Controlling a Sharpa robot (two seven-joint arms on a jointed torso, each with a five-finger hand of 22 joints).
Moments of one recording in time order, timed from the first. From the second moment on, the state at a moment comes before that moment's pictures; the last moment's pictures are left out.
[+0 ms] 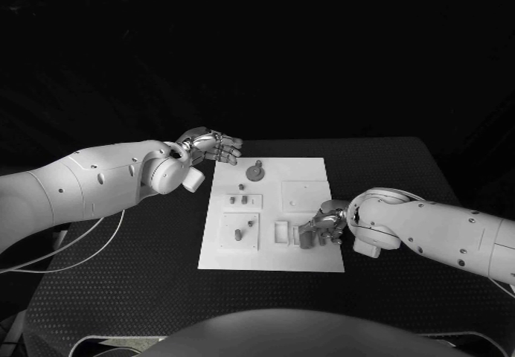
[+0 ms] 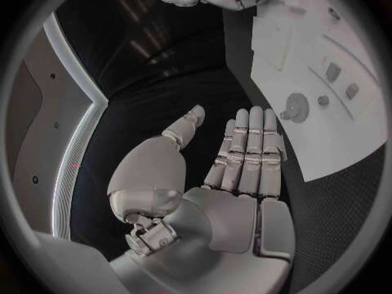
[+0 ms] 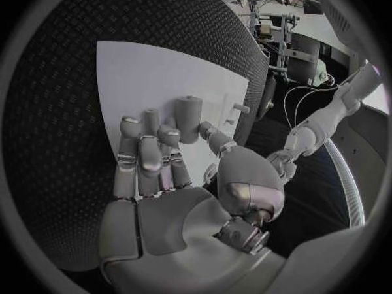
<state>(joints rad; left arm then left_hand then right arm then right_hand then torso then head) 1.22 -0.73 -0.17 1.15 -0.21 -0.09 0.17 0.93 -0.05 0.50 -0.25 0.05 0.79 0.20 0.32 0.50 1.13 0.13 0.08 0.35 0.99 0.11 0.24 0.87 0.01 0.90 0.01 0.07 0.80 1.14 -0.63 -0.24 1.35 -0.95 0.07 -0.45 0.68 -0.01 0.54 -0.17 0.14 0.91 0.12 0.24 0.76 1.08 0.01 1.04 1.19 1.20 -0.09 1.54 1.01 0.25 1.09 -0.01 0.88 1.31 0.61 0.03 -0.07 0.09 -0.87</state>
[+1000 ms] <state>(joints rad) 1.22 -0.74 -0.17 1.16 -0.21 -0.09 0.17 0.93 -0.05 0.50 -0.25 0.05 0.79 0.20 0.32 0.50 1.13 0.13 0.08 0.35 0.99 0.11 0.24 0.87 0.01 0.90 0.01 0.07 0.80 1.22 -0.69 -0.24 1.49 -0.88 0.01 -0.47 0.71 0.07 0.55 -0.28 0.14 0.97 0.08 0.26 0.69 1.10 -0.01 1.06 1.17 1.24 -0.08 1.54 1.09 0.25 1.10 -0.01 0.89 1.31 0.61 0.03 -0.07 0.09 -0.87</state>
